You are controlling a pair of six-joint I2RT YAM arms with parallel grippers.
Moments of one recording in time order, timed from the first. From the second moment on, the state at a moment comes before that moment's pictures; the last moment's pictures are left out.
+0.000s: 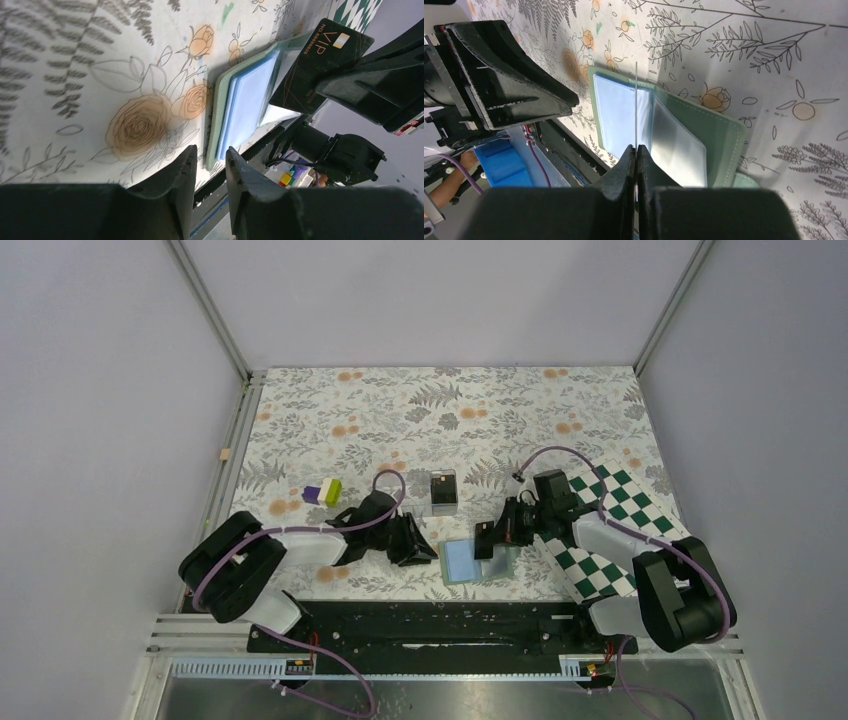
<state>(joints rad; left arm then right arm) -0.73 1.46 0.47 0.19 0.41 -1.14 0.34 1.31 0.51 -0.17 -0.62 0.55</state>
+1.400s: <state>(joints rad) -0.78 1.59 0.54 0.23 0.35 -1.13 0.34 1.43 0.30 0.26 -0.78 0.83</state>
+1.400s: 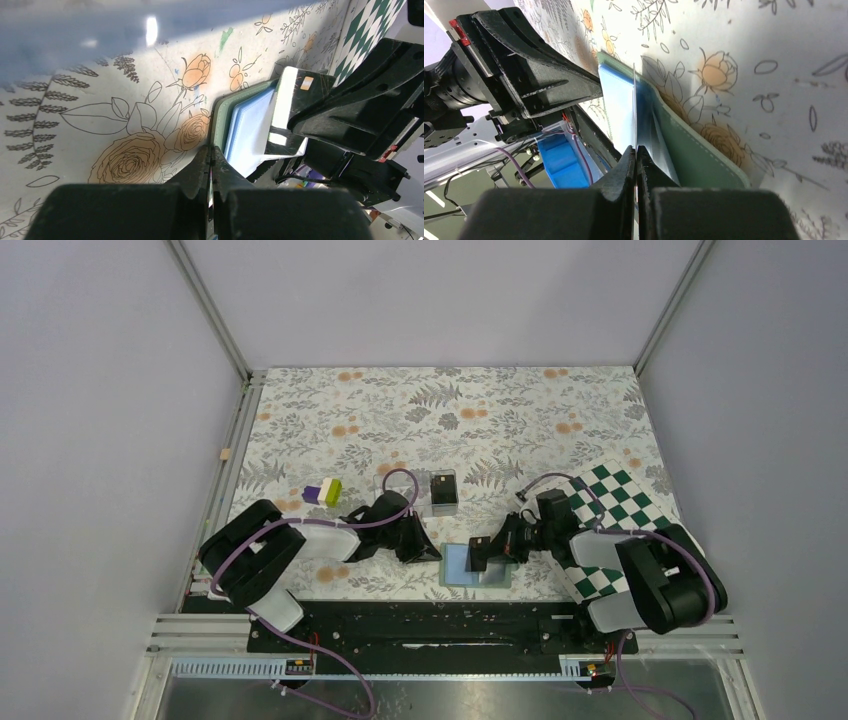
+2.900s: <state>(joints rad) -0.80 1.63 0.57 0.24 0.37 -1.15 0.39 1.51 0.30 0.19 -0.86 0.85</state>
